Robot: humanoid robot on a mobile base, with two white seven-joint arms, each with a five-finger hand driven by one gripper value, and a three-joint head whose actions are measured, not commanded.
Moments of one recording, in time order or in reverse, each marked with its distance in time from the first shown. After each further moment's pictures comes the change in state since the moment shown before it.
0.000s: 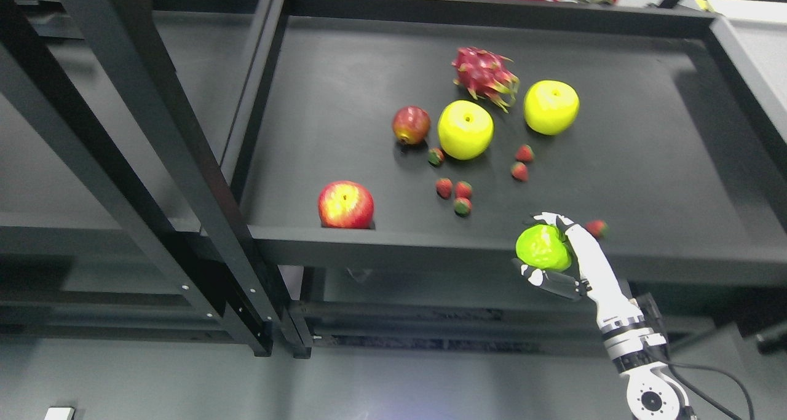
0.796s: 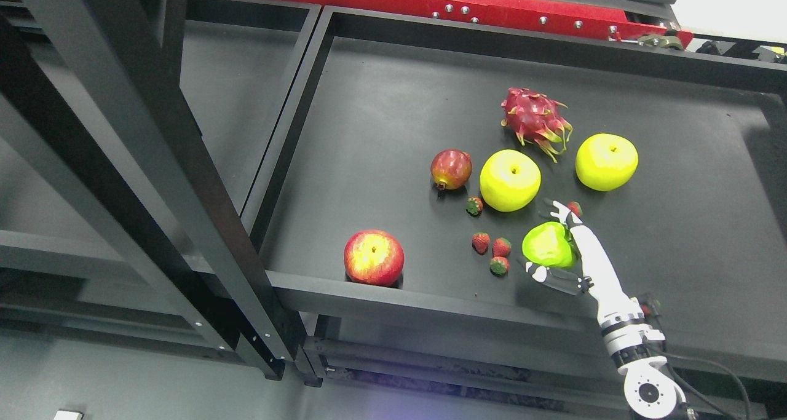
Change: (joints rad) left arm 0.000 0.000 0.000 0.000 0.000 0.000 0.000; right arm -0.015 0.020 -0.002 0.001 -0.014 0.121 0.006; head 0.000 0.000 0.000
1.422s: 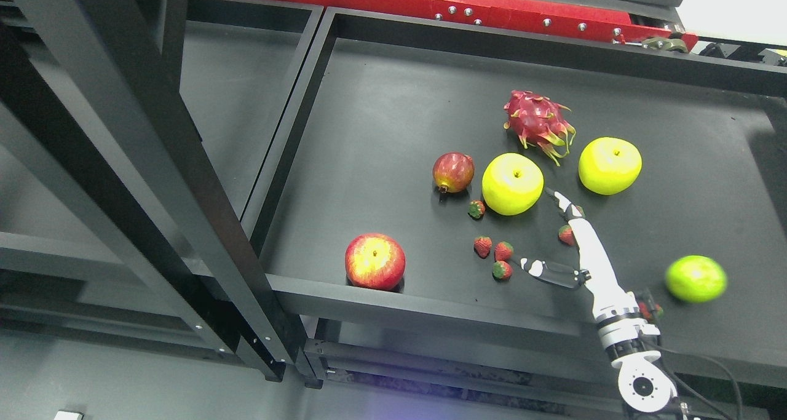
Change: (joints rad) left arm 0.000 0.000 0.000 0.000 0.000 0.000 0.000; right arm -0.018 0.038 -0.004 0.000 -0.047 0.008 0.002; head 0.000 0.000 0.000
